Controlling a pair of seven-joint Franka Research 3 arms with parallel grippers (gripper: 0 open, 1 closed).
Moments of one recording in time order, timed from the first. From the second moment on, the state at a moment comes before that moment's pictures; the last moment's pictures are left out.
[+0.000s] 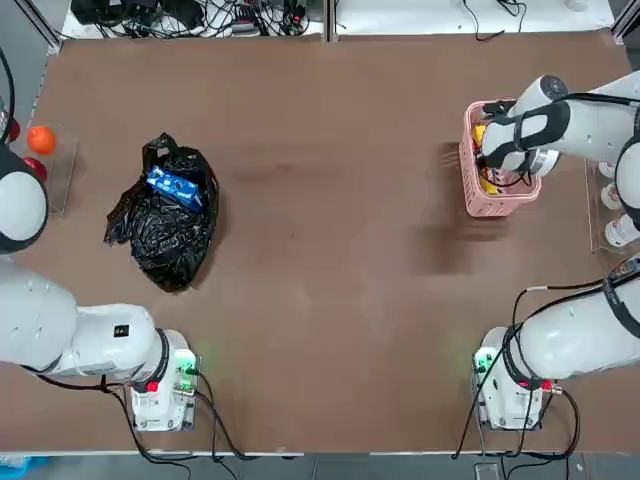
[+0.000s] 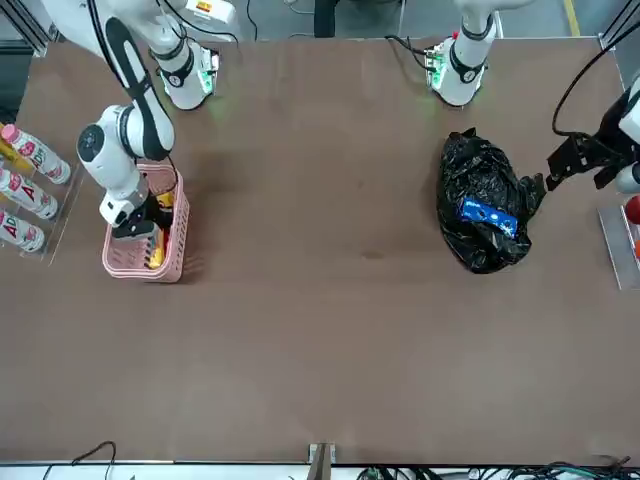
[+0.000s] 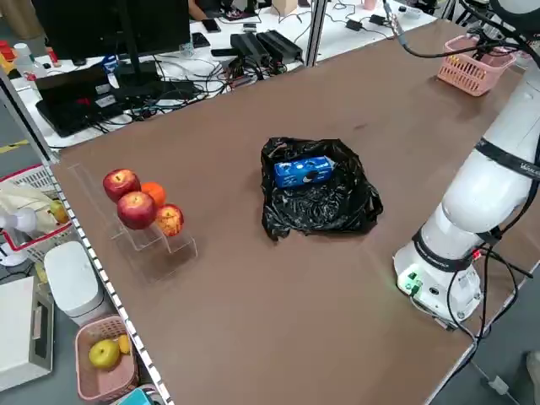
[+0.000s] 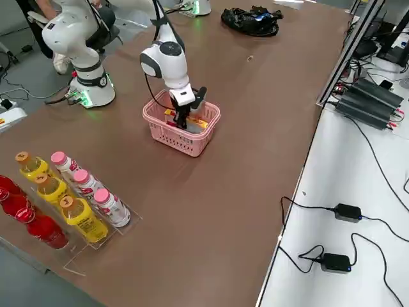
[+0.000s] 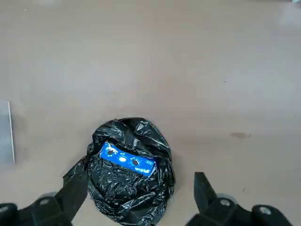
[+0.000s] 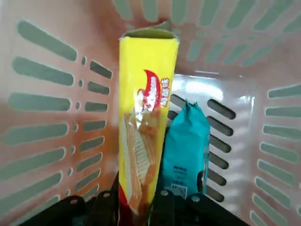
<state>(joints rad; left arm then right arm) 0.07 0.04 -0.15 -1.46 0.00 1.57 -0.11 0.15 0.14 -0.14 -2.57 0.20 2.82 -0.30</state>
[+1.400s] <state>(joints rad) 0.07 0.05 -0.15 -1.46 0.00 1.57 -0.11 0.02 0.10 -0.15 -2.25 0.21 2.18 -0.49</state>
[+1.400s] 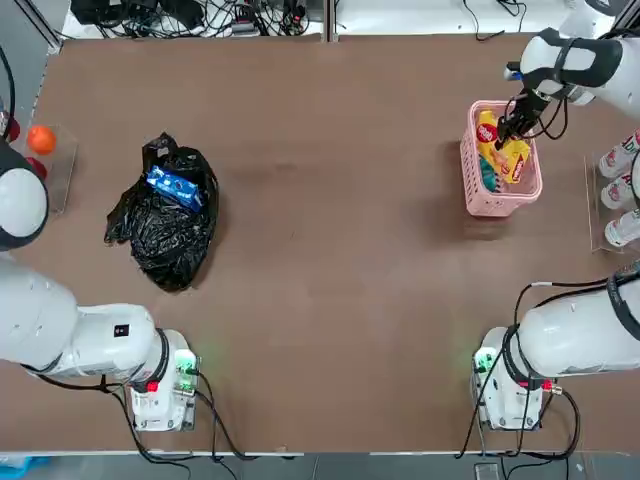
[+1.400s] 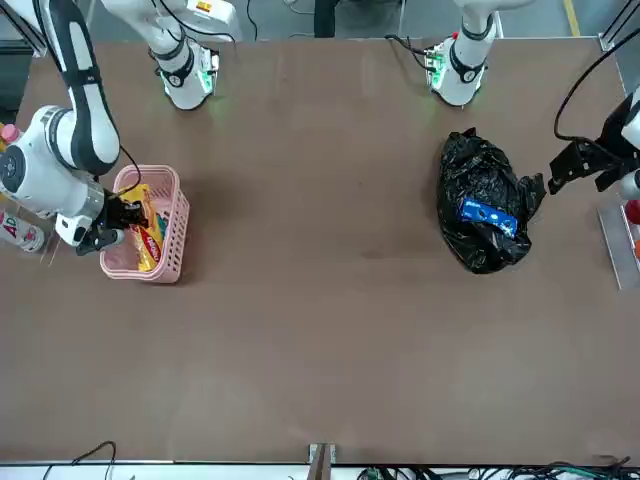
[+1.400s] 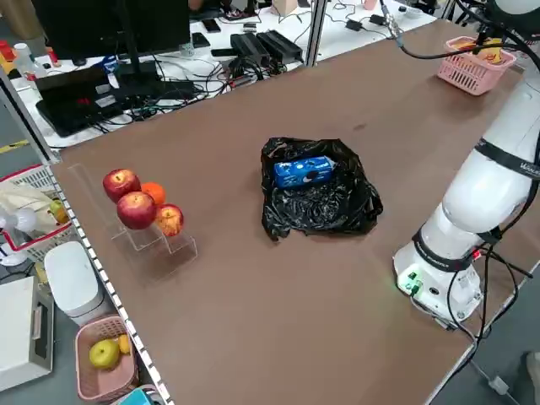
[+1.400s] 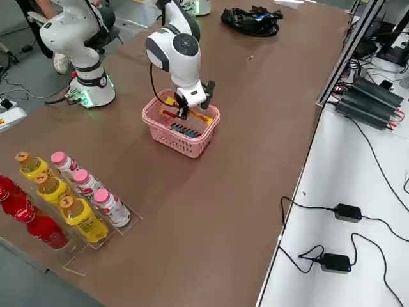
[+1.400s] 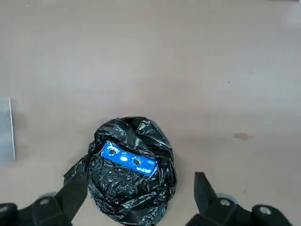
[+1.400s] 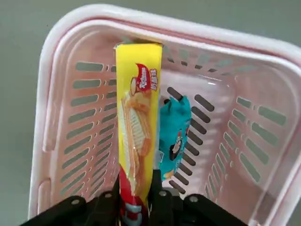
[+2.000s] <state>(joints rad) 0.11 0.05 -0.14 -1.46 0.00 1.57 -0.13 0.02 0.11 -0.14 -2.30 0.21 2.18 -0.49</state>
